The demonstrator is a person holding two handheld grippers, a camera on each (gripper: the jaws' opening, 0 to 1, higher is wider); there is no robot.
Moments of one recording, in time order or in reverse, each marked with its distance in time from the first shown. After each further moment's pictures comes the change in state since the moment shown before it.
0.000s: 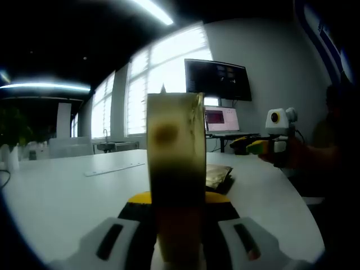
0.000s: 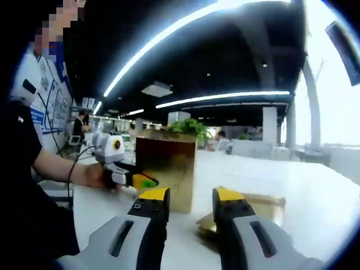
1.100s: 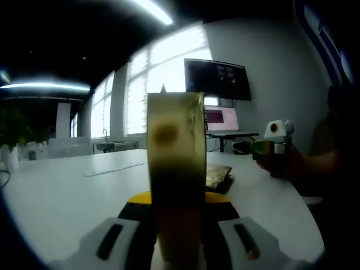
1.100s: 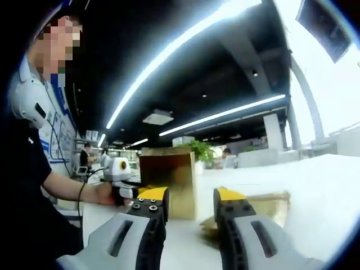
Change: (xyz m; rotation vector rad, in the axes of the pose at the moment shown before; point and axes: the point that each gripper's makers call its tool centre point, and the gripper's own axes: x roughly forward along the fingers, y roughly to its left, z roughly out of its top) left arm 0.000 0.000 0.001 -0.001 0.002 -0.008; right arm -0.014 0.003 -0.004 0.055 -0.133 0.041
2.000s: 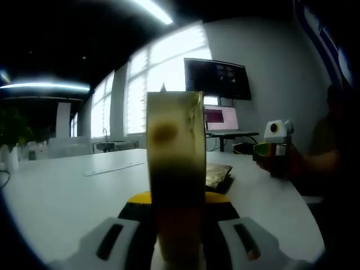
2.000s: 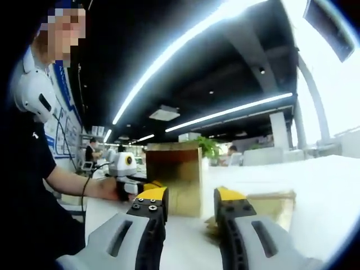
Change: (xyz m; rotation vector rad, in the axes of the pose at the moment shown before) left arm 0.000 0.002 -0.003 0.002 0.004 0.002; right arm 0.002 0.003 -0.006 -0.004 0.017 0.041
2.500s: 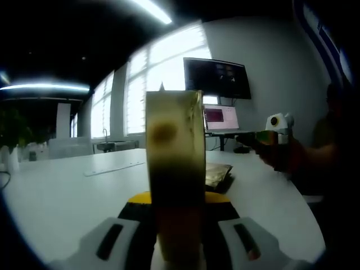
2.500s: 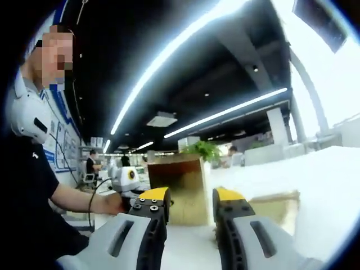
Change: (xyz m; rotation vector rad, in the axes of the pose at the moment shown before) left arm -0.001 -0.004 0.000 0.008 0.003 0.002; right arm 0.003 0.006 0.032 0.078 -0.039 -0.002
